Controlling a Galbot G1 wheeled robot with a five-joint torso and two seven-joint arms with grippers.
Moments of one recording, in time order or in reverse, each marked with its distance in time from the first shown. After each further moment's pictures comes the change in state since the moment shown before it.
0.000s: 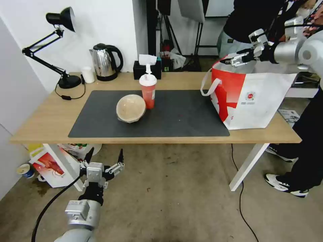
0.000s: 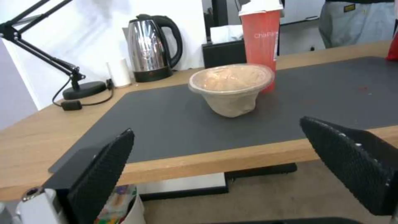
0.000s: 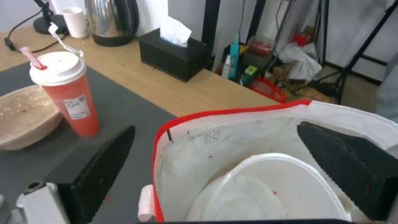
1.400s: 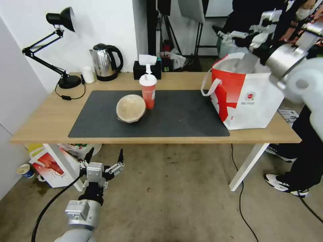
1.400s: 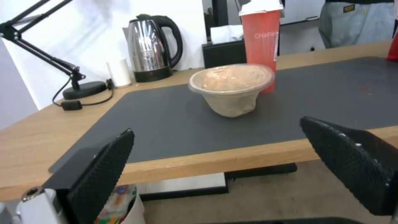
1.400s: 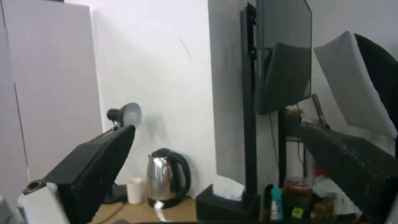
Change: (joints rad) left arm 0.000 0.000 0.000 0.000 0.000 0.000 0.000; right arm -0.553 0.112 0.472 0.496 0.230 0.476 0.449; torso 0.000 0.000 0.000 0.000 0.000
